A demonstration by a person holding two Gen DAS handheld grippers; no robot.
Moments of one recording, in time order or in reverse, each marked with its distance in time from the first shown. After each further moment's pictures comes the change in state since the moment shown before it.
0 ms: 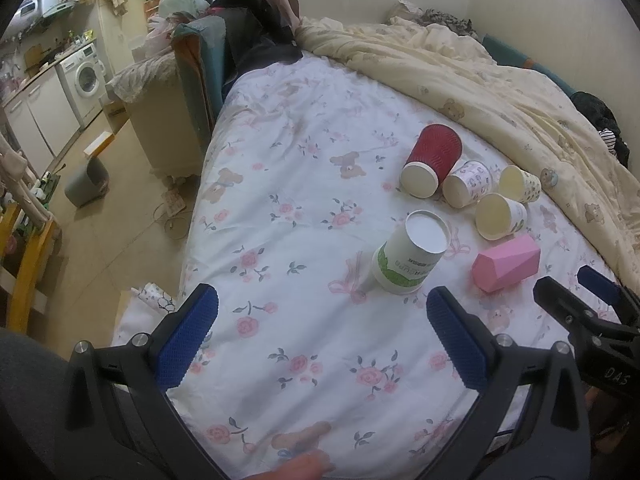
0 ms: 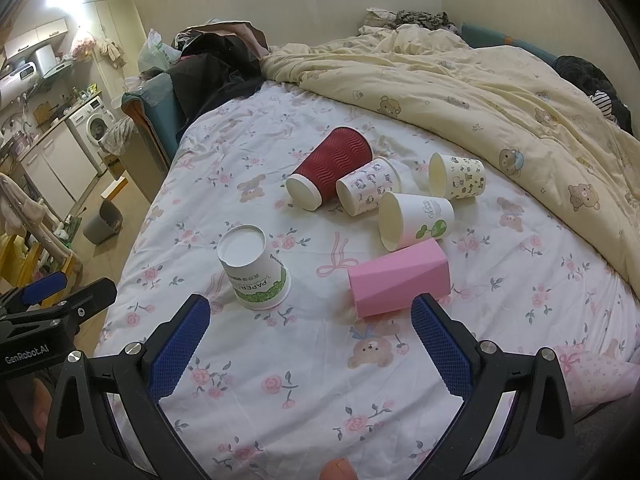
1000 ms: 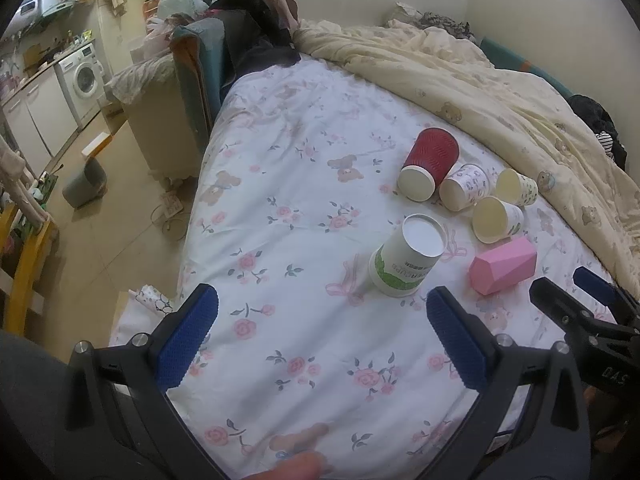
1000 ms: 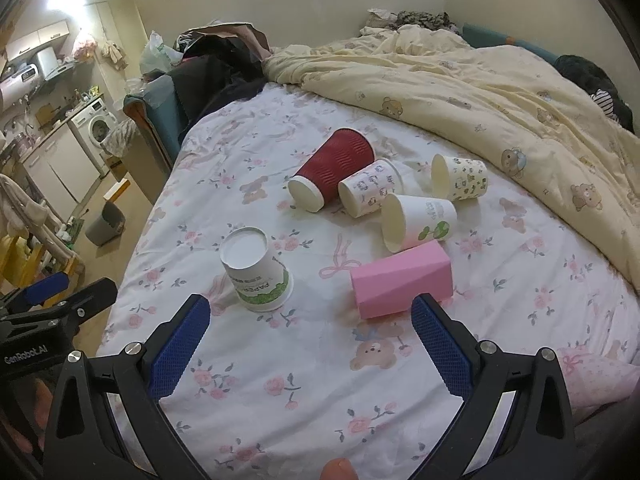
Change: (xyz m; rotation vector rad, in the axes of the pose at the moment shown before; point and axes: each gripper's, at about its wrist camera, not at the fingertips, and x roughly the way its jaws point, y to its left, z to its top) left arm 0.003 0.001 -0.001 0.003 -0.012 -0.018; right arm 0.002 0.001 0.001 -0.004 -0.007 0.006
